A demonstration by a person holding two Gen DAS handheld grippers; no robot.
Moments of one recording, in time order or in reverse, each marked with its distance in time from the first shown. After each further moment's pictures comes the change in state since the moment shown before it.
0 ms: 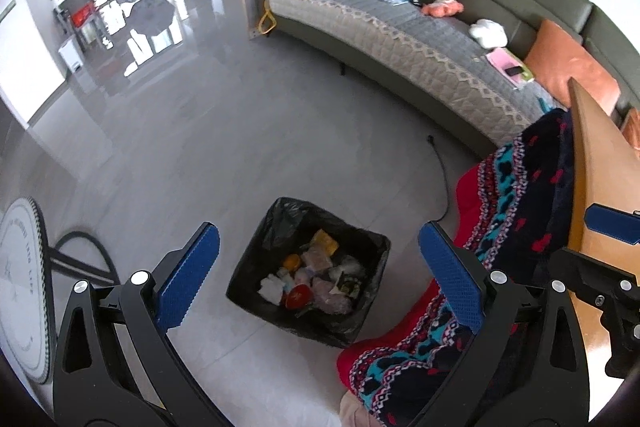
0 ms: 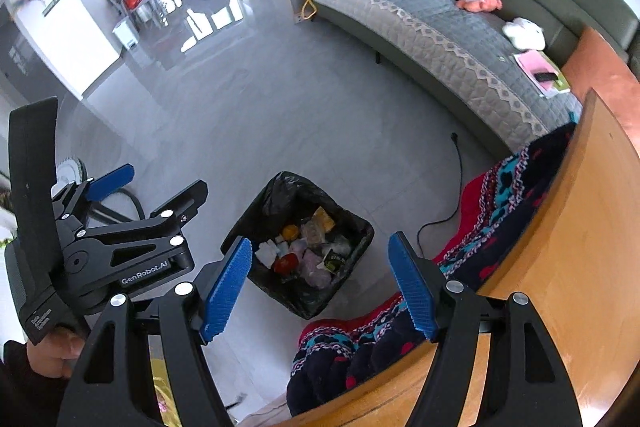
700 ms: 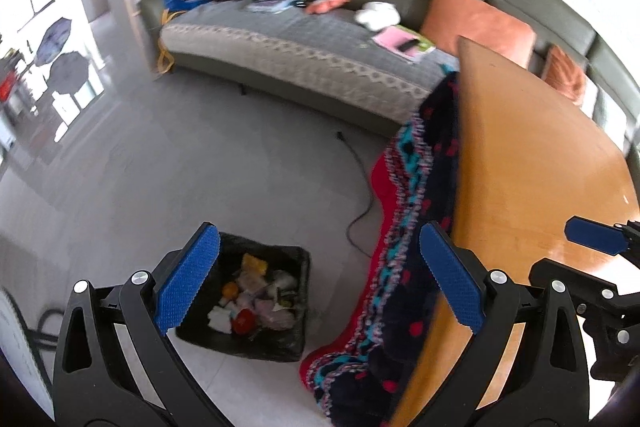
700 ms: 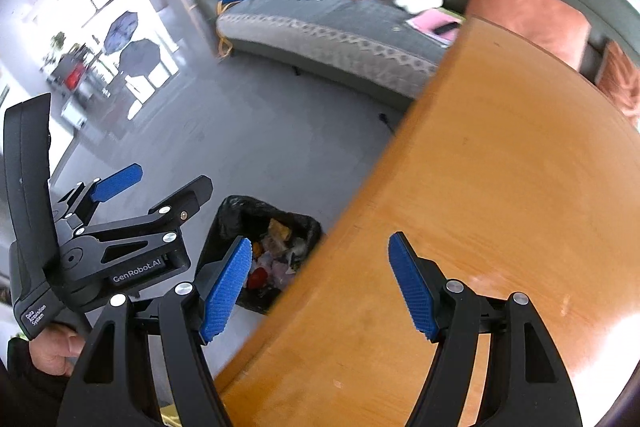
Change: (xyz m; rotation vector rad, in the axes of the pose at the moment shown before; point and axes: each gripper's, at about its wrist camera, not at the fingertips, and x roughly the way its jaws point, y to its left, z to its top) left arm -0.018 -0.147 -0.003 0.257 -0.030 -0.220; right arm -0.068 -0.124 -0.080 0.315 -0.088 -0.109
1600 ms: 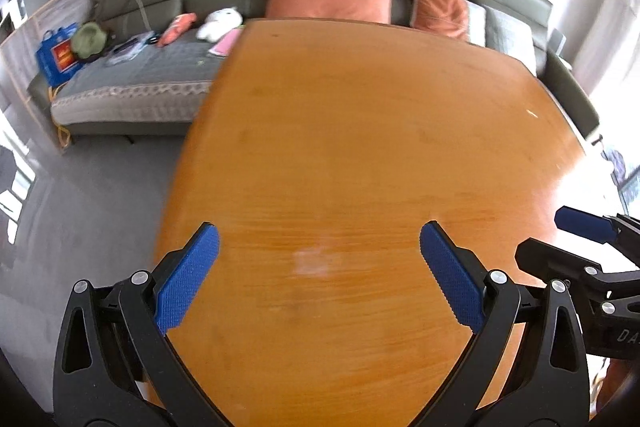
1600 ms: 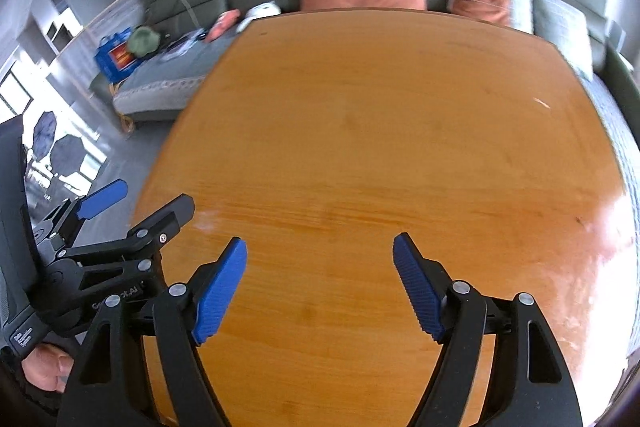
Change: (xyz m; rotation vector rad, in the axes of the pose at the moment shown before) left arm -0.017 -0.256 -0.030 0.340 0.006 -0.235; right arm -0.095 -0.220 -0.120 0.358 -0.117 -0.209
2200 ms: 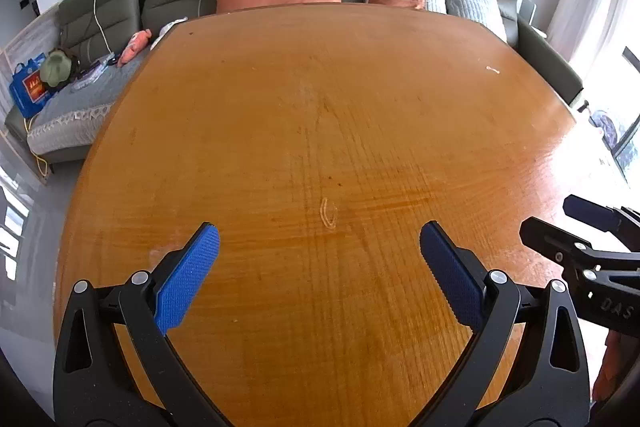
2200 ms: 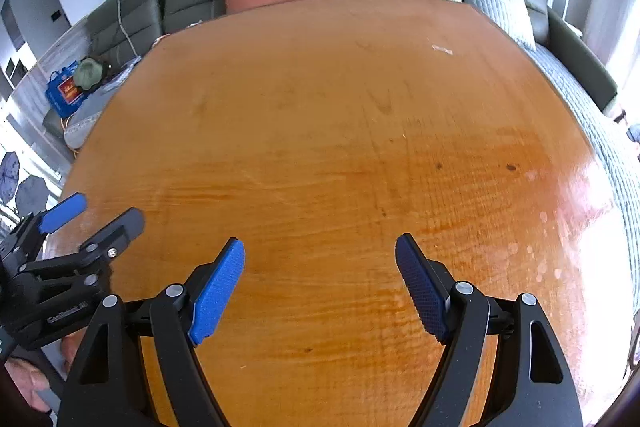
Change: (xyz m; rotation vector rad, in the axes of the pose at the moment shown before) left arm 0.048 -0.087 -0.026 0.099 -0.021 -0.030; right arm 0.033 -0.112 -0.045 0.124 -0.062 -0.117
